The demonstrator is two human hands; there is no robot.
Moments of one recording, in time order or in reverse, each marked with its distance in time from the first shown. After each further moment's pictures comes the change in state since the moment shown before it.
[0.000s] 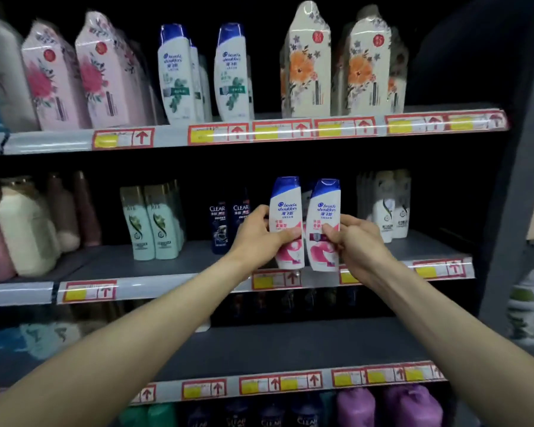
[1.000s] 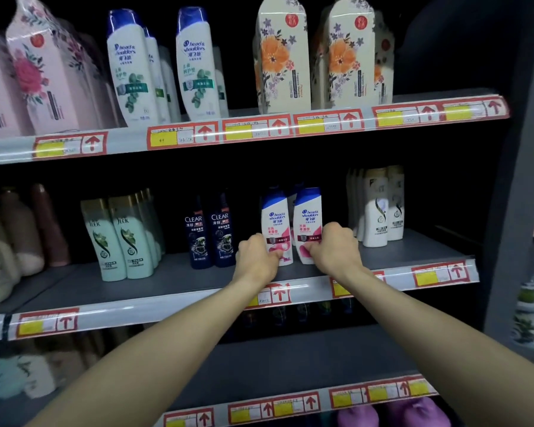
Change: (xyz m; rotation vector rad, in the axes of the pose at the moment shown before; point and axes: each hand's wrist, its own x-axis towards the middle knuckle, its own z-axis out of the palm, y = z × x) left_hand 0.068 -0.070 0.049 0.514 0.103 -0.084; right_hand 0.071 0.038 -0.006 -1.087 0.289 -0.111
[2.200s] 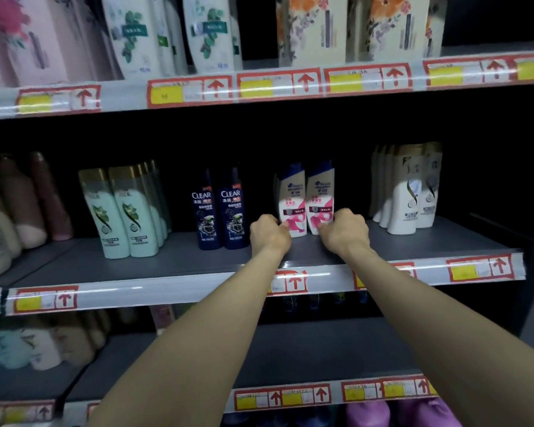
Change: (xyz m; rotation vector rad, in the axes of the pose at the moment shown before) left_hand 0.038 -0.007 0.025 -0.171 0.091 -0.211; right_hand 0.055 0.018 0.054 0.024 -0.014 0.101
